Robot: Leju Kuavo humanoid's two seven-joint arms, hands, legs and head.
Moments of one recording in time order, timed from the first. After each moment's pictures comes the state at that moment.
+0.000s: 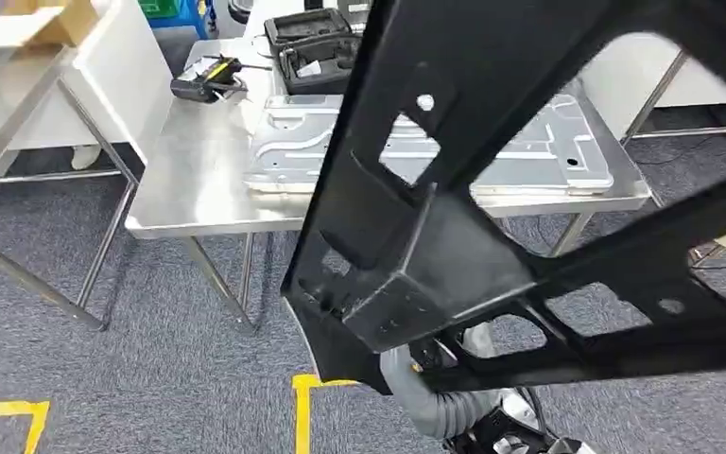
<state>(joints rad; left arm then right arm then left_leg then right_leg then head) -0.12 -0.04 -1.20 -0.23 0.72 0.44 -0.01 -0.21 -0.29 0.72 -2.18 -0.03 -0.46 -0.21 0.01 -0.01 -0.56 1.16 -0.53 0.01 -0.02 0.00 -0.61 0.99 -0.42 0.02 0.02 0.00</state>
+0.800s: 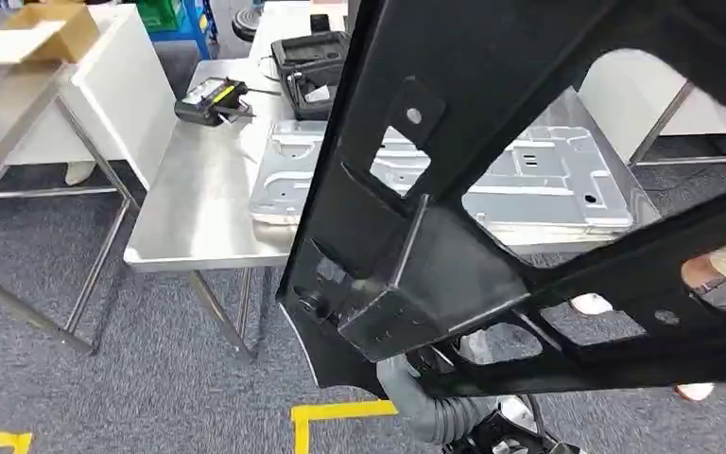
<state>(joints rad) -0.12 -0.04 -1.20 -0.23 0.73 0.44 0.00 -0.20 -0.29 0.72 -2.18 -0.03 -0.46 -0.22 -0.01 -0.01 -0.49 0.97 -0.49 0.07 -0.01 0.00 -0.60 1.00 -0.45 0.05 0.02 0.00</state>
